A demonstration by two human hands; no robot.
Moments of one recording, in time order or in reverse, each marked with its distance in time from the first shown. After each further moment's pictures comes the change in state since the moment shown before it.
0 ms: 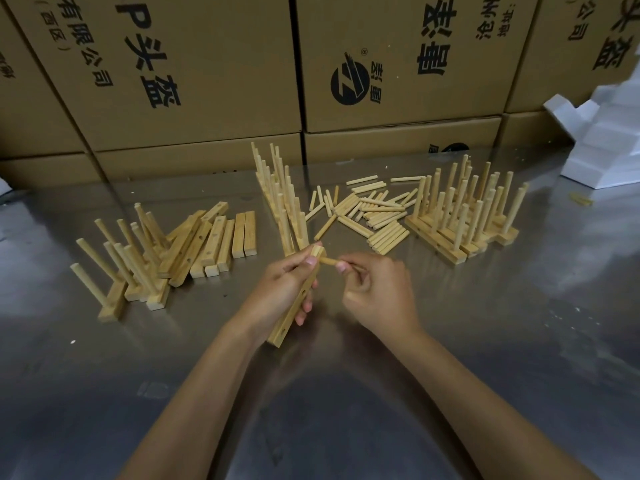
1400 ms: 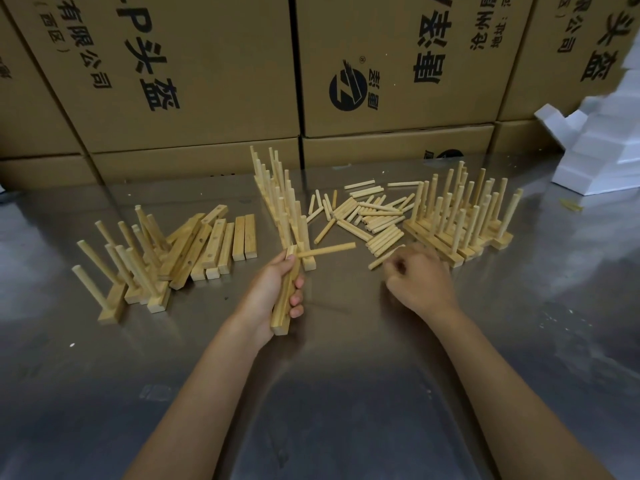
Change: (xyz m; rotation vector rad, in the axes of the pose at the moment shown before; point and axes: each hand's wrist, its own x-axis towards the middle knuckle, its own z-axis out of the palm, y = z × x) left_hand 0.003 0.004 -0.006 -0.421 0.121 -0.174; right_hand 0.031 0.057 -0.027 -0.408 -0.146 0.255
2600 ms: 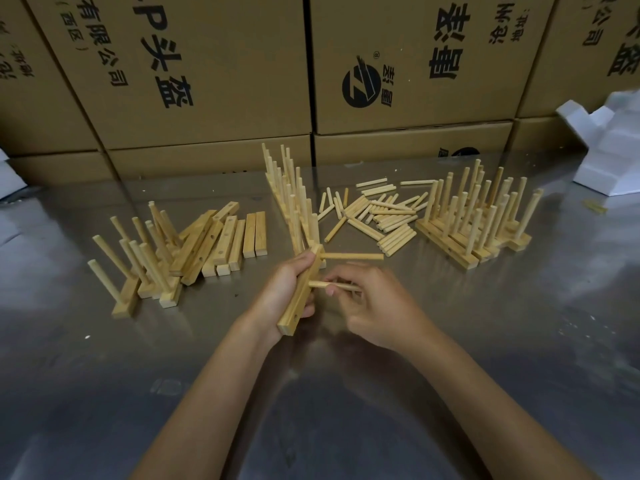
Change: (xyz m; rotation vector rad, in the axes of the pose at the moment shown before) left_hand -0.002 -0.001 0.001 0.123 -0.024 -0.035; right_hand -0.050 -0.067 -0.003 0.418 -0.217 -0.475
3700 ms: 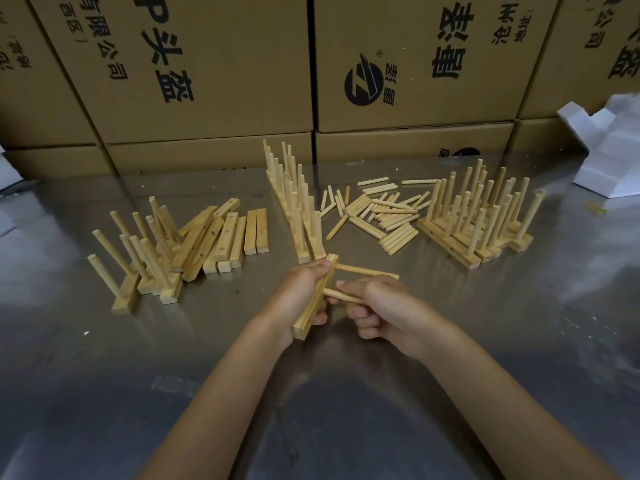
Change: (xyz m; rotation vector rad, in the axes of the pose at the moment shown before) left_hand 0.009 -0.009 0.010 0.151 -0.001 -0.024; right_hand 0.005 -0.002 0.001 0.830 -0.215 0.750
